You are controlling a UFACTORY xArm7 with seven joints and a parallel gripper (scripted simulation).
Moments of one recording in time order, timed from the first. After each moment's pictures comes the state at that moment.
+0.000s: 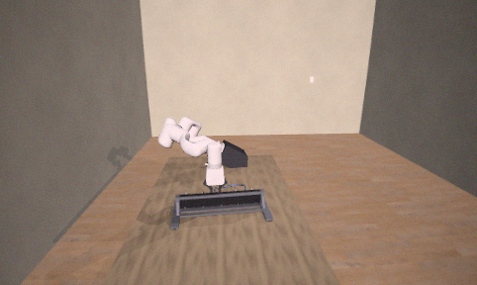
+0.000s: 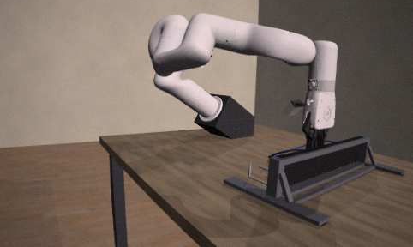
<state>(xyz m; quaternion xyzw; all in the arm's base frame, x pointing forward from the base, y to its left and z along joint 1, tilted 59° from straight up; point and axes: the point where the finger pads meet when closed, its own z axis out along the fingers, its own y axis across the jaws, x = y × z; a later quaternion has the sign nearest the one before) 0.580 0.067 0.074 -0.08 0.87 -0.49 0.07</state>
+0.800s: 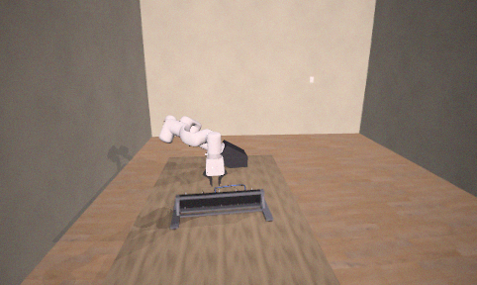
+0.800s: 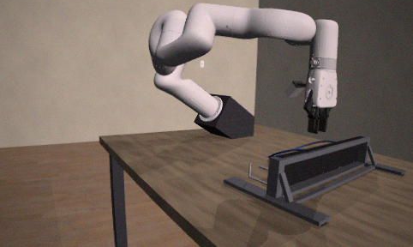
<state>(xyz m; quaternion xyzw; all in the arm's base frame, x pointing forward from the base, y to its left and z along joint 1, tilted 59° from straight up) 0.568 0.115 0.103 -0.08 0.87 -0.49 0.07</state>
